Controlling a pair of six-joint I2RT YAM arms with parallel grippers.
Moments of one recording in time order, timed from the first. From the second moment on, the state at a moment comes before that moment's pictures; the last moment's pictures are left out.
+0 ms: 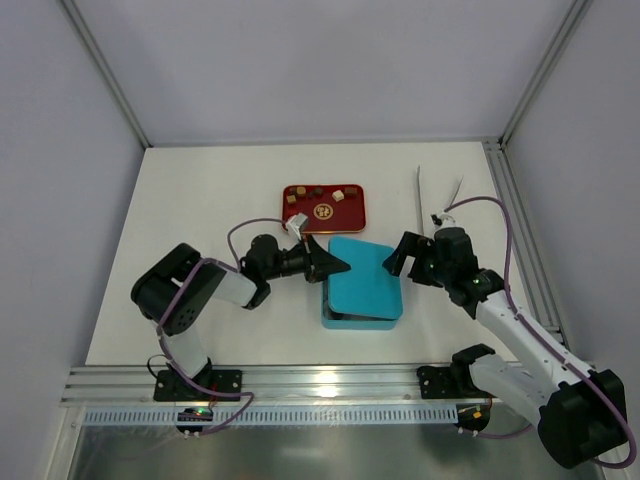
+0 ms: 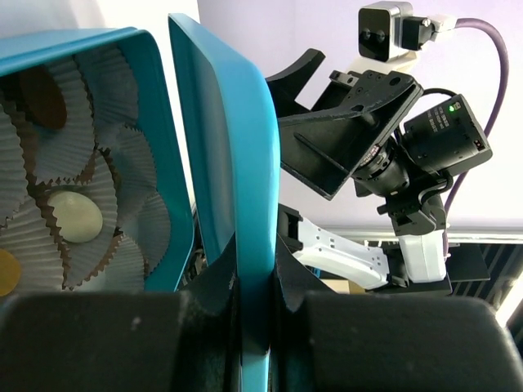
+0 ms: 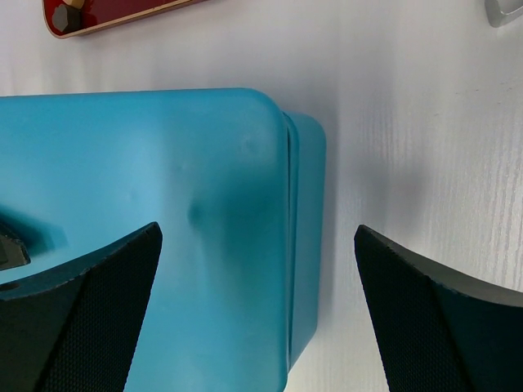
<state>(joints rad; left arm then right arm) -0.63 1.77 0.55 1.16 0.68 -1.44 0.34 0.92 0.57 -0.34 -0.09 0.59</state>
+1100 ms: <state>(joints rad) -0.63 1.89 0.51 1.29 0.69 -1.49 0.34 0.95 0.51 -0.27 -0.13 0.61</state>
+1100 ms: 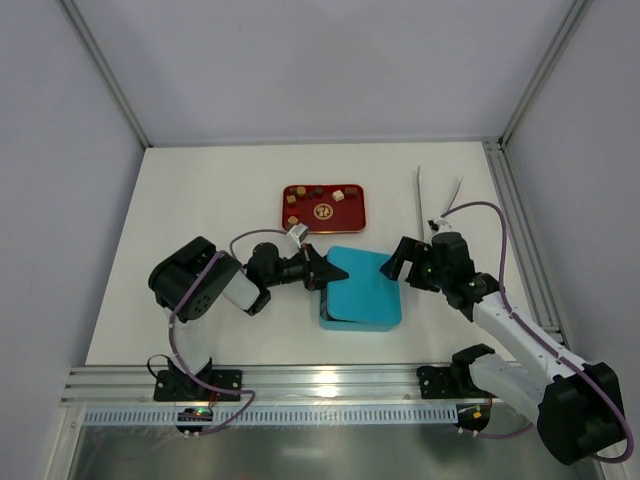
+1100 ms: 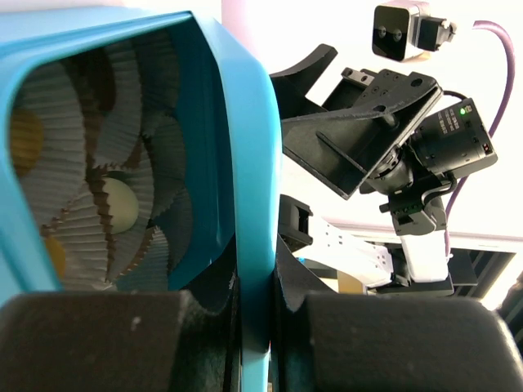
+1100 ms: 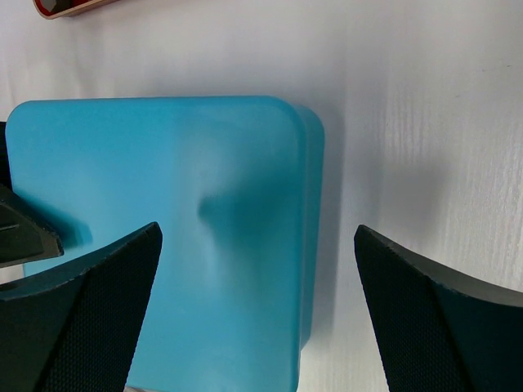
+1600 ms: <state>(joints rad) -0.62 1.92 0.48 1.31 0.70 -1.52 0.34 1.01 0.43 -0.15 -0.20 0.65</state>
